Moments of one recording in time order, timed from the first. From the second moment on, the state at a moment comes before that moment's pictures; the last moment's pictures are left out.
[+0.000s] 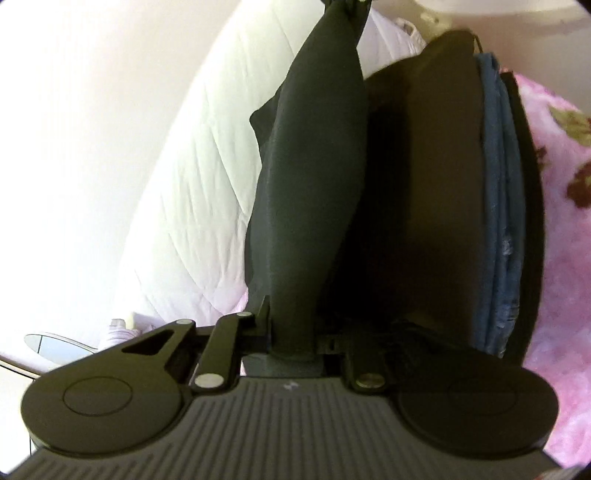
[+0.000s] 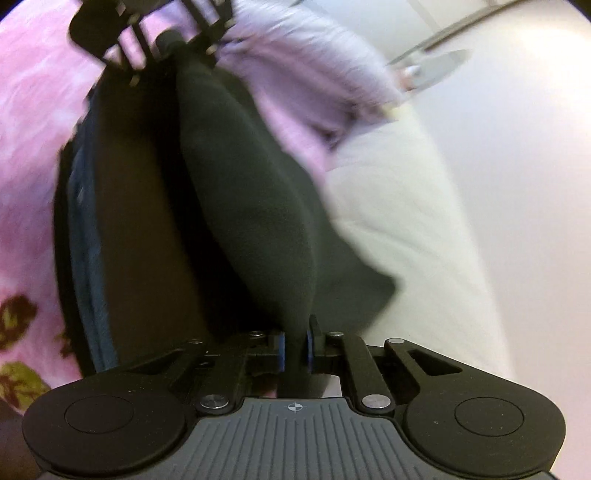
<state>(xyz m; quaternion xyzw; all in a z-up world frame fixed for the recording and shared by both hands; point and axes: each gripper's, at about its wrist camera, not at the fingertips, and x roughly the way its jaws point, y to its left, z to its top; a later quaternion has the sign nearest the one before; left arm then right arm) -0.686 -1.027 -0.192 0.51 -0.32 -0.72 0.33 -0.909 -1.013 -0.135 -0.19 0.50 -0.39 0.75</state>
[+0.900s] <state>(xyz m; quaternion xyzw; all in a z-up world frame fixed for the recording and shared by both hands) -0.665 -1.016 -0.225 0.54 -0.33 -0.71 0.30 -0.914 -0.967 -0.185 -0.19 0.53 -0.37 0.74</state>
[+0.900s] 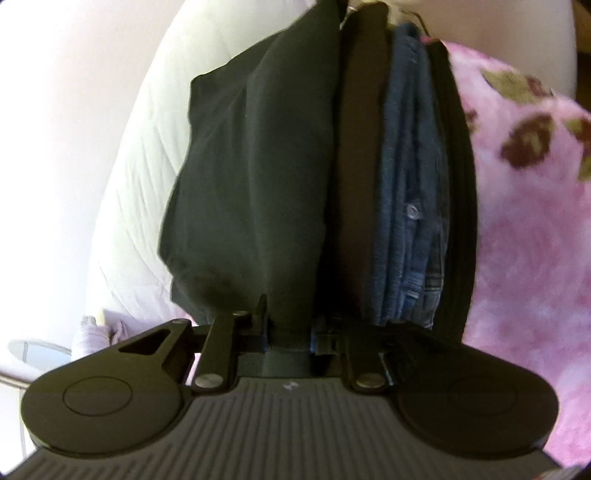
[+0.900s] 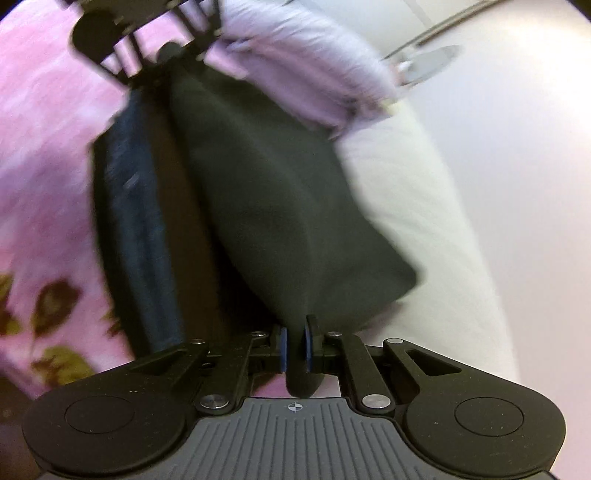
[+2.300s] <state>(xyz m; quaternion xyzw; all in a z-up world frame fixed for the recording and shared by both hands) -0.749 -1.040 -0.178 0.49 -0.04 -0.78 0.39 -0.907 -1.108 -0.140 0.20 0.35 -0.41 0.82</state>
